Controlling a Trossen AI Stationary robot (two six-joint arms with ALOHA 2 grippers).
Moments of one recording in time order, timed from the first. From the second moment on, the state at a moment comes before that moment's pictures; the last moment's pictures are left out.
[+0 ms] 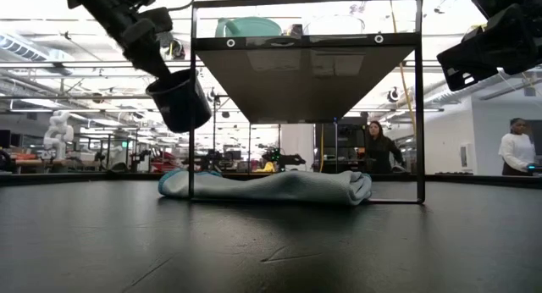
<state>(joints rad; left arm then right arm) 0.64 0.98 0.88 -0.62 0.12 0.25 0.50 0.64 0.14 0.25 0.37 0.17</state>
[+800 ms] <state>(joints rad) 0.67 0.92 0.93 -0.30 0.20 0.07 0.50 0.64 0.14 0.25 0.37 0.17</state>
